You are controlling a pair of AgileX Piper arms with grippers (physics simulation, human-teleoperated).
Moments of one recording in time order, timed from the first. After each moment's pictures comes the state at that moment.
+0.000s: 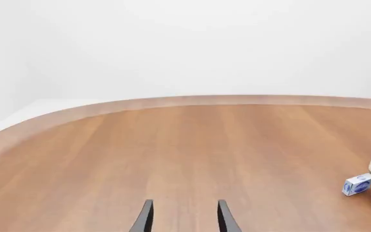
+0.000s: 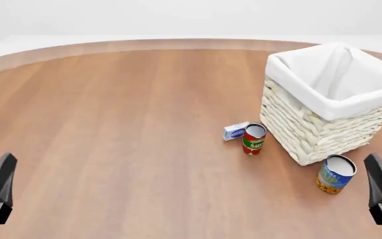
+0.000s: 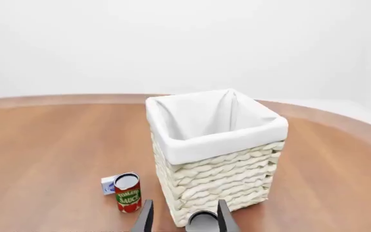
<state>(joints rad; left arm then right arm) 0.00 0.00 0.00 0.00 0.00 0.00 0.00 0.00 0.00 -0.01</state>
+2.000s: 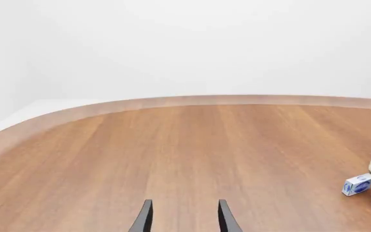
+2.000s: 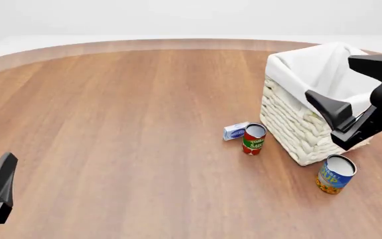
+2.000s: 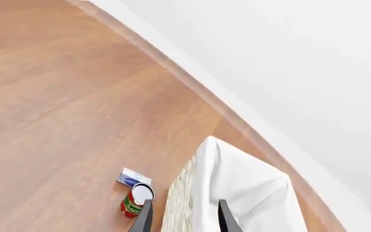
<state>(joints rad) 0.00 0.01 0.00 0.00 0.00 0.36 0.70 -0.60 0.16 -0.54</state>
